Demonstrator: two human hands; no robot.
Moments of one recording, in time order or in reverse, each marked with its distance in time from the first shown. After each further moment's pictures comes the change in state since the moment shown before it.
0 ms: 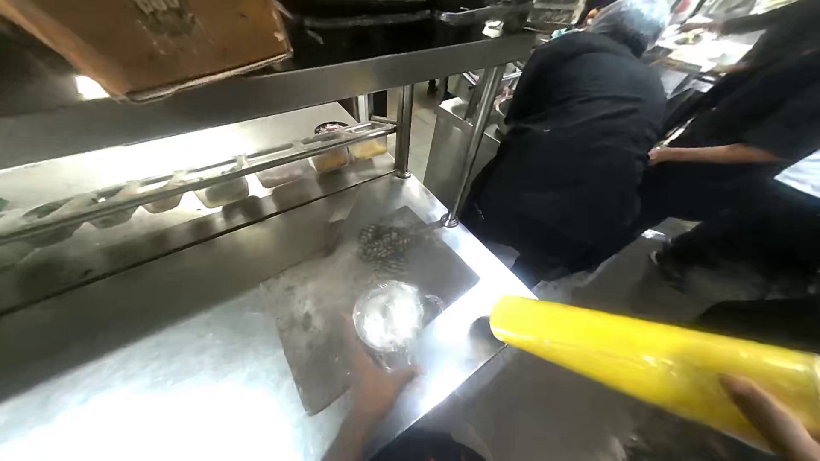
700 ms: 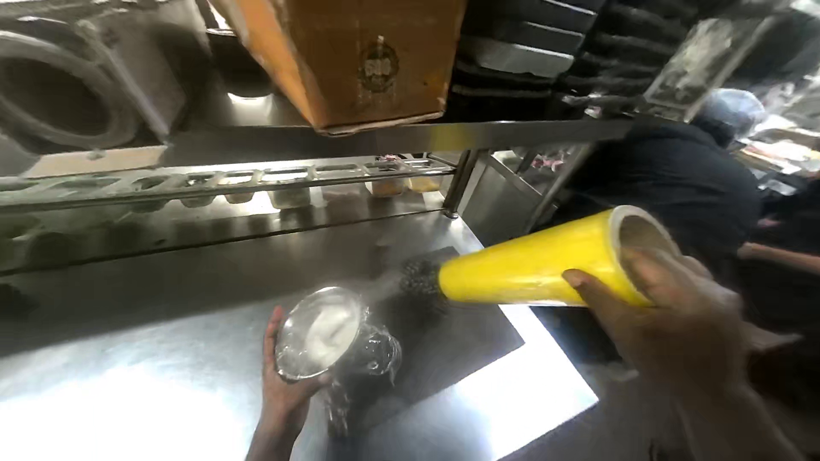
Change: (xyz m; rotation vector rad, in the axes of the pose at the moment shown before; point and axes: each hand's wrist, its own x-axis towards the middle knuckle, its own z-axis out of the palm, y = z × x) left_hand 0.069 0.017 -0.158 -0.710 0.293 -0.055; right_hand 0.119 -0.191 0.154 -0.211 0.081 -0.847
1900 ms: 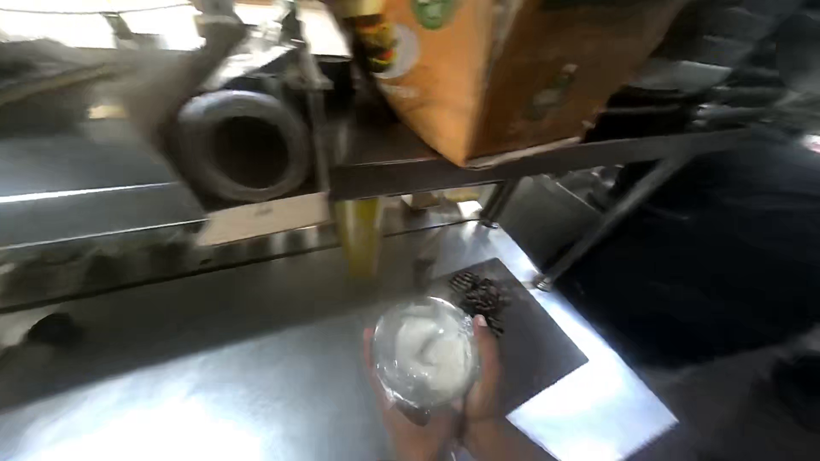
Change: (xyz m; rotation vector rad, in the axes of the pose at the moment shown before) left_hand -0.010 0.016 0.056 0.013 0.014 0.123; right_hand -0.049 -0.230 0.166 1.536 -0.083 1.189
